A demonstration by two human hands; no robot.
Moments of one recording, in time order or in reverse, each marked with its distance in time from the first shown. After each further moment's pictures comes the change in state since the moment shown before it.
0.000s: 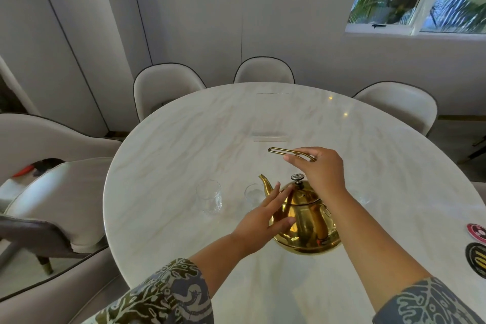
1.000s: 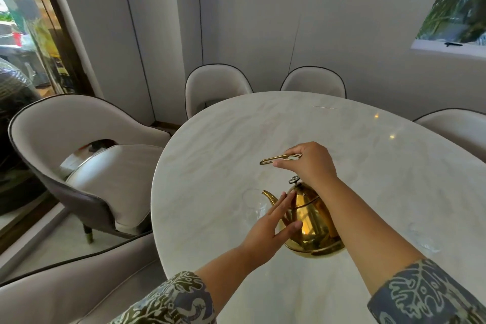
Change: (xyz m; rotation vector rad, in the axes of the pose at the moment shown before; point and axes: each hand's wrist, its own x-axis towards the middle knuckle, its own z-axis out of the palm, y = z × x) left_hand -0.034 -0.048 -0.053 -0.181 0.199 -0.168; right_hand 0.027 -0.084 0.110 -0.230 -0.345 -0.149
